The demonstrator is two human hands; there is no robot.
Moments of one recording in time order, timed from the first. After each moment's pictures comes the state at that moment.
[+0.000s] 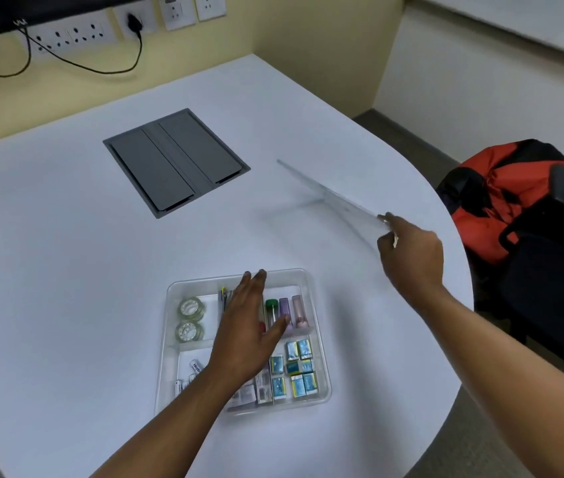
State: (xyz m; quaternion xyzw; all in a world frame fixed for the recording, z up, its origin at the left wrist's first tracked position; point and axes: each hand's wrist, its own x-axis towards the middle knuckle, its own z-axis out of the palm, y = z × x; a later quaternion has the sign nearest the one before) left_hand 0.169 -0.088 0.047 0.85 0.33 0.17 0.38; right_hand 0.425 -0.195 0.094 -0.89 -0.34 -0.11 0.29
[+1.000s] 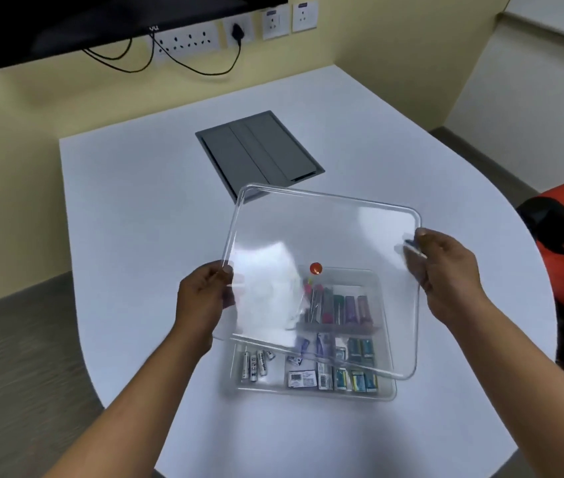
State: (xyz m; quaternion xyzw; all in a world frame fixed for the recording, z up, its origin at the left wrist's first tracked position) left_hand 0.040 -0.003 0.084 0.48 0.52 0.34 0.62; right_hand 0.339 -0.148 0.116 -0.64 -0.06 0.32 0.69
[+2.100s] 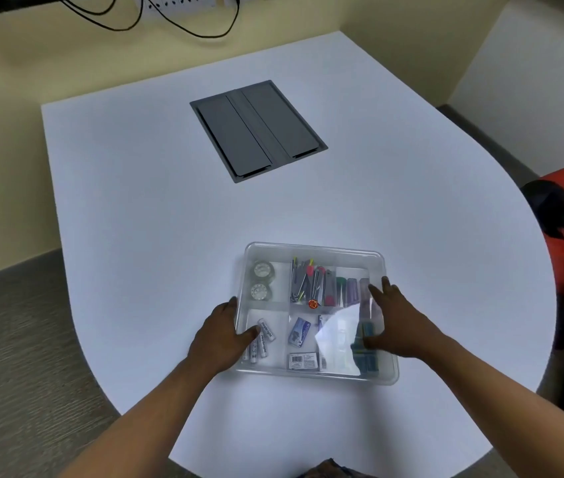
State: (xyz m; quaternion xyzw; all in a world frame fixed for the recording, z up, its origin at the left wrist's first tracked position) left_hand 0.008 -0.032 -0.018 0.78 0.51 -0.04 0.36; right_hand 0.301 -0.183 0.020 -0.82 -0.48 0.32 0.00
